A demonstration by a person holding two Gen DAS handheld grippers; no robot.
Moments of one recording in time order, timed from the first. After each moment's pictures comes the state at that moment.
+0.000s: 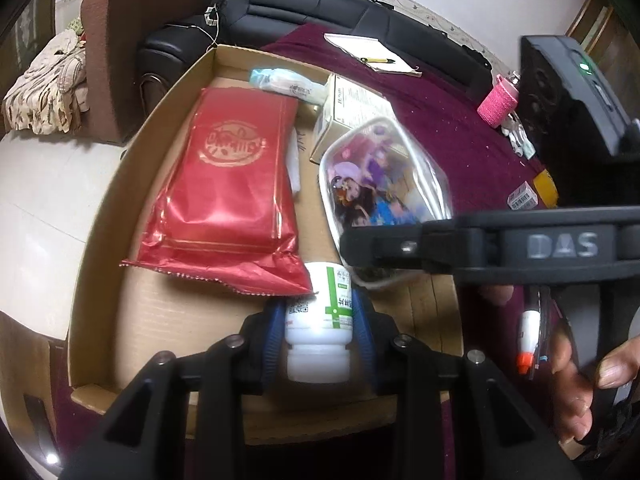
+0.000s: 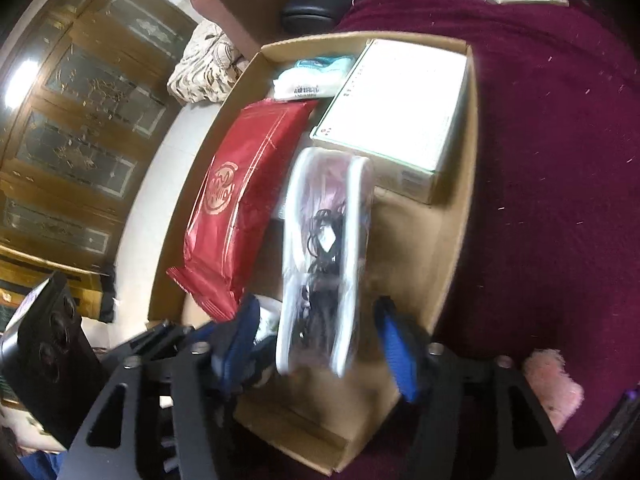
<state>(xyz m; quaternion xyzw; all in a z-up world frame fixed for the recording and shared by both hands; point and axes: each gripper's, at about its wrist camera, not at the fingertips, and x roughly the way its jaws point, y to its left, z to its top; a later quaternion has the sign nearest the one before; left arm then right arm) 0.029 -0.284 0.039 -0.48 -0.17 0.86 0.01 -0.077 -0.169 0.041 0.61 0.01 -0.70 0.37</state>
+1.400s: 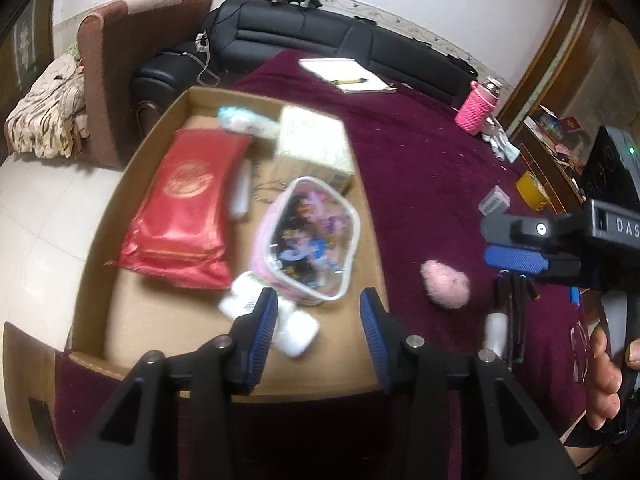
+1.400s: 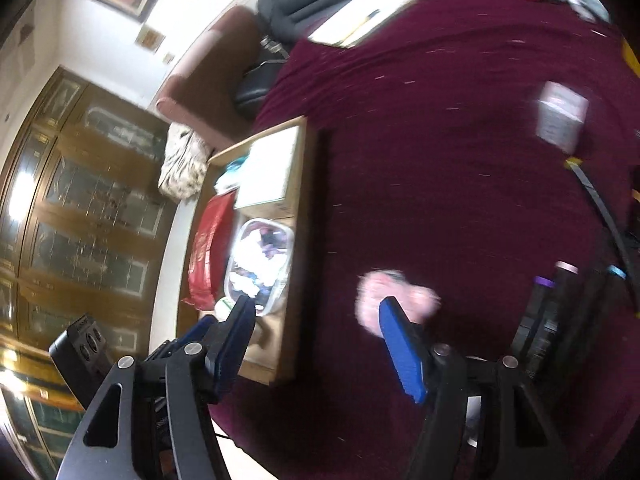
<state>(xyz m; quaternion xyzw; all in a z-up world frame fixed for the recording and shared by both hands) 0.042 -0.236 0.078 -0.45 -0.14 0.88 0.01 -0.061 0.001 0.085 0.57 -0.17 -0.75 0.28</state>
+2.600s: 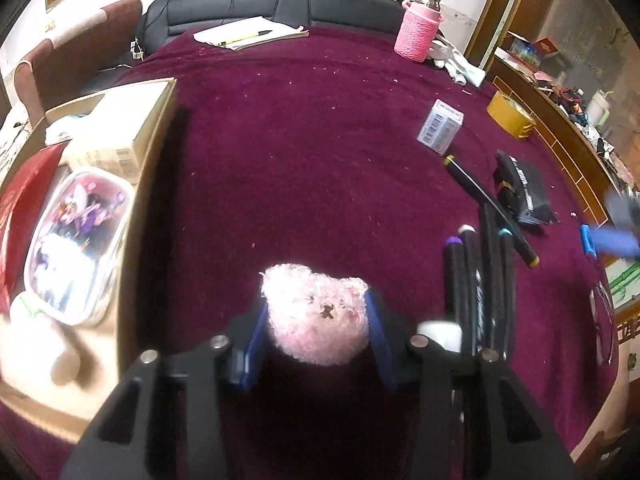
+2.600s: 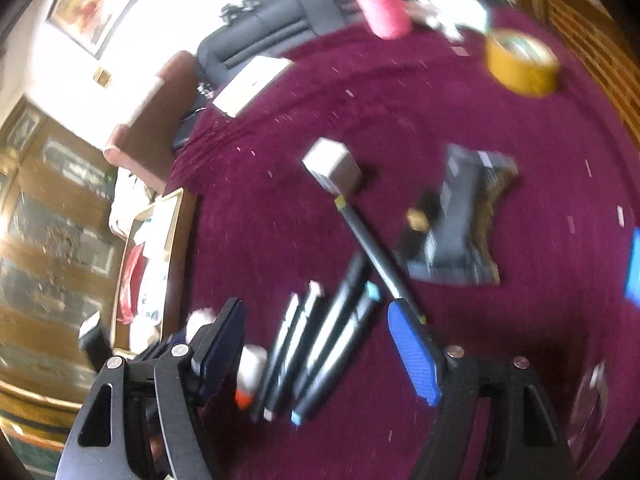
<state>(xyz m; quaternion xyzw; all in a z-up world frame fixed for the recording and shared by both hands) -0.013 -0.082 0.027 -0.49 -0.06 0.87 0.06 -0.080 0.167 0.106 0.53 -0.14 -0.81 0.19</state>
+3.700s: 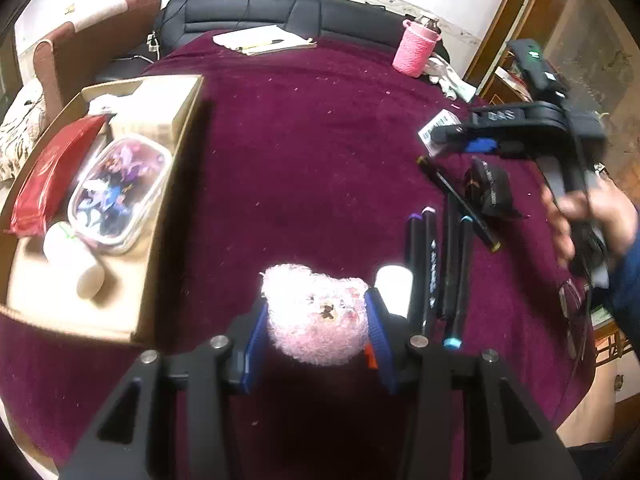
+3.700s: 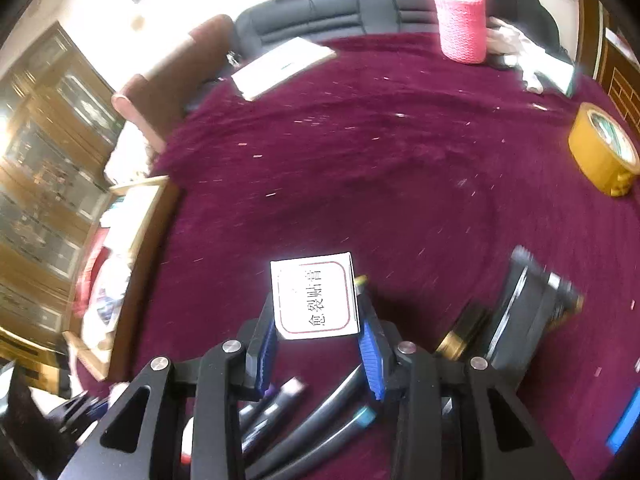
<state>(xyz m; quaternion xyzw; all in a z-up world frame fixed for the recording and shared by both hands) 0.039 -0.077 0.055 -0.48 -0.09 0.87 0.05 -0.140 0.127 0.075 0.52 -0.05 -0.82 0.25</state>
